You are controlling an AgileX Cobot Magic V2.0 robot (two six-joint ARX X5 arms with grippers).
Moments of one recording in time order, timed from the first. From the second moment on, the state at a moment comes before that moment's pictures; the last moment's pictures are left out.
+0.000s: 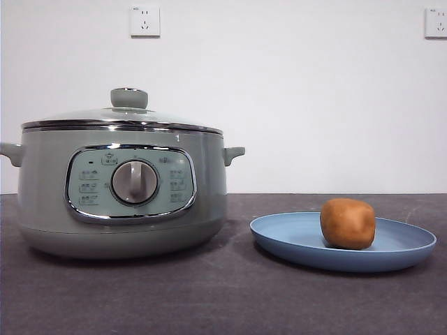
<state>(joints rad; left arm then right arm) -0.07 0.03 0.02 -0.18 0.06 -0.26 0.41 1.03 1.17 -1.03 -0.47 0.03</state>
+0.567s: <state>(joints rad) -0.07 0.03 0.02 -0.18 0.06 -0.26 0.20 0.59 0.94 -0.65 -0.40 -0.09</state>
